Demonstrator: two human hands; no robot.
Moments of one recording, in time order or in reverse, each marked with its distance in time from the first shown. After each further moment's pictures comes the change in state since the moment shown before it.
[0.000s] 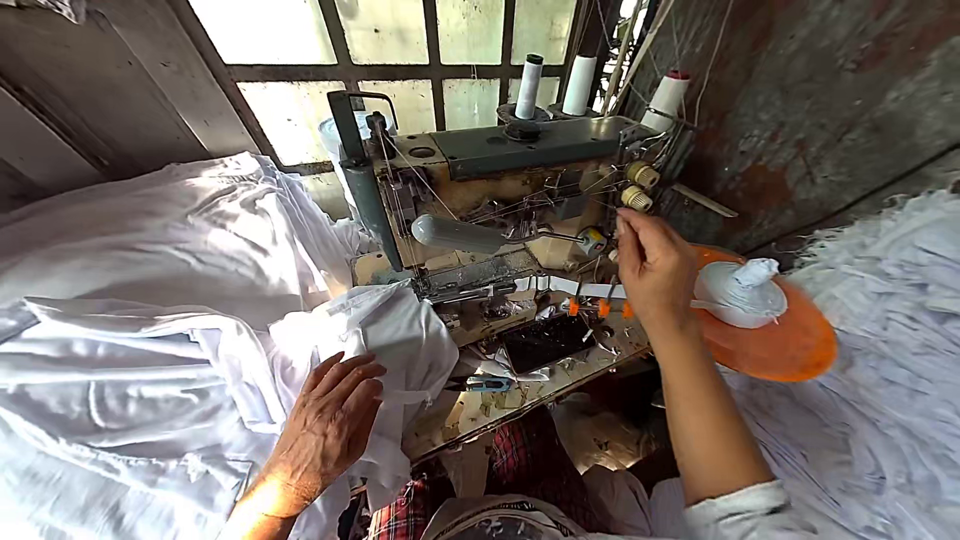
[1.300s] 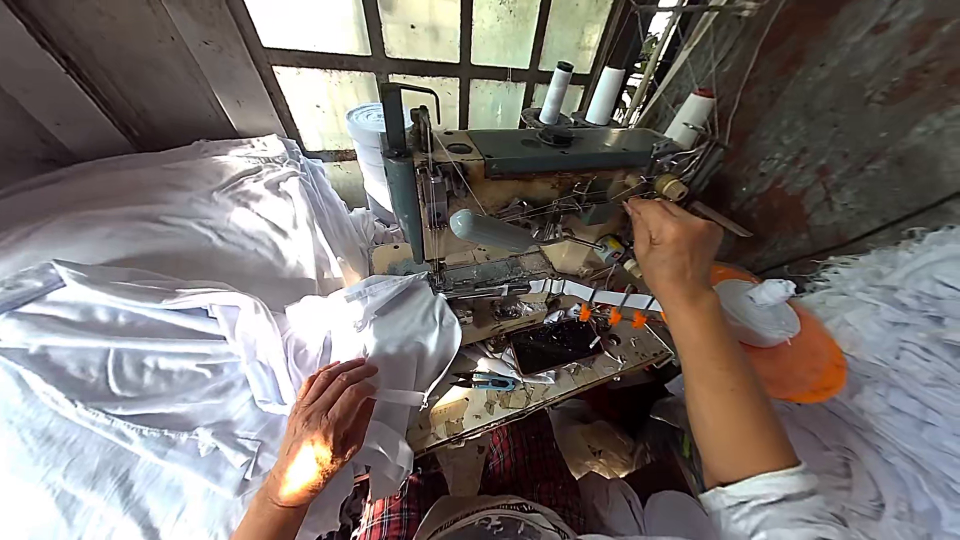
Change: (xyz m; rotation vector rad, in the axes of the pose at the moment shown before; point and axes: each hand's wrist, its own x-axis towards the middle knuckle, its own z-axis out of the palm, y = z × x) left_hand -0.040 -0.008 0.021 -0.020 0.197 -0.089; right_hand 0.038 0.003 0.008 -0.242 -0.049 -0.142
